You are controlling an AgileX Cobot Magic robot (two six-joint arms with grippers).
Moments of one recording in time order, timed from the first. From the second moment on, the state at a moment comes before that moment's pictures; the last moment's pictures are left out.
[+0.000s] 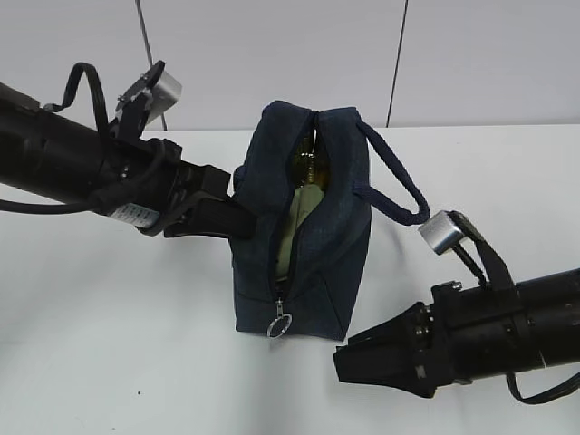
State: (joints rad) left arm -0.37 1.65 -0.96 -1.22 0.75 0.96; right arm 0.19 1.67 -0.52 1.68 0.97 -1.84
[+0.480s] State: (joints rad) left arm -0.37 1.65 -0.96 -1.22 0.75 0.96; right arm 0.19 1.77 -0.52 1.74 1.02 -2.12
